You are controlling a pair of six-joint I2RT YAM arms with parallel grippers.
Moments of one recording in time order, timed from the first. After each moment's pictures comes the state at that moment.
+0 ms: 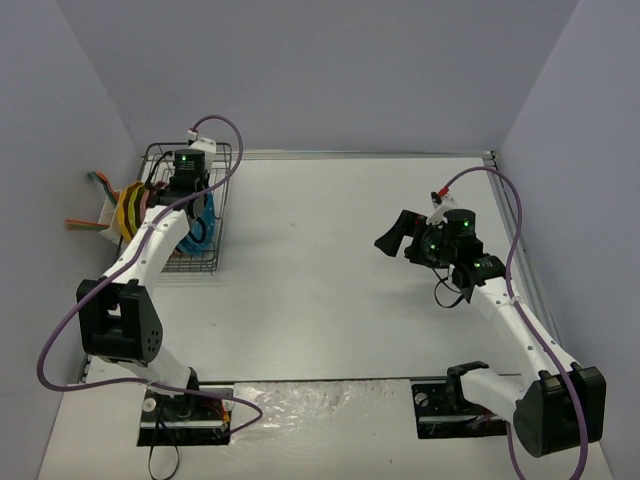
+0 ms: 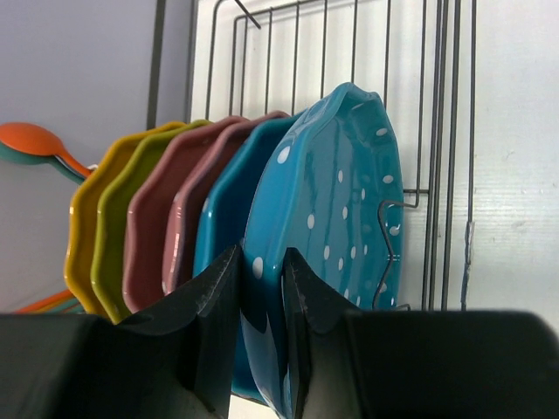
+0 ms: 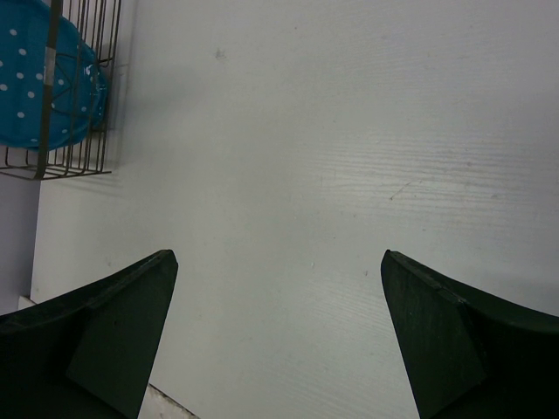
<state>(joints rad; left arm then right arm) -0.13 1.57 1.36 -0.37 -0.42 0.25 0.20 1.07 0.76 -0.25 -0.34 0.52</state>
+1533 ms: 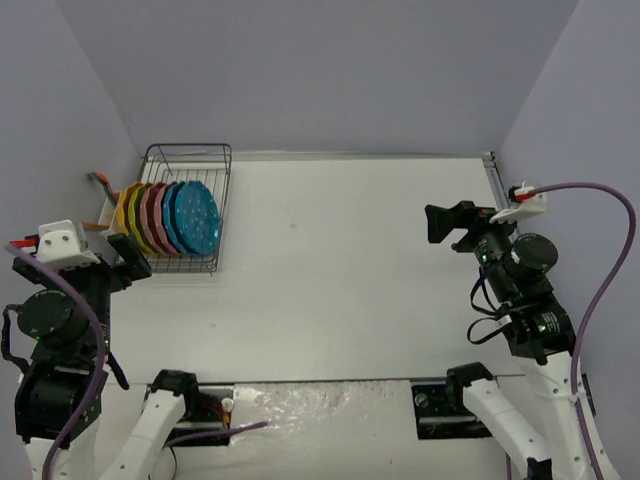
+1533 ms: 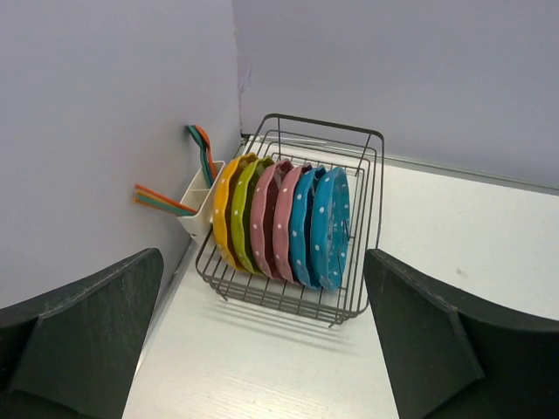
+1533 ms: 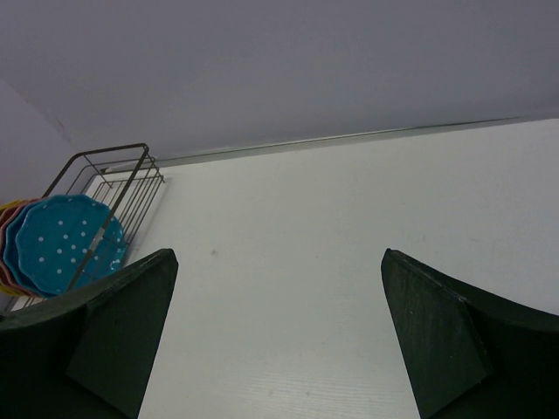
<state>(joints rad) -0.12 0.57 1.28 -0.73 -0.36 -0.01 0.23 0.69 0.99 -0.33 0.01 0.34</state>
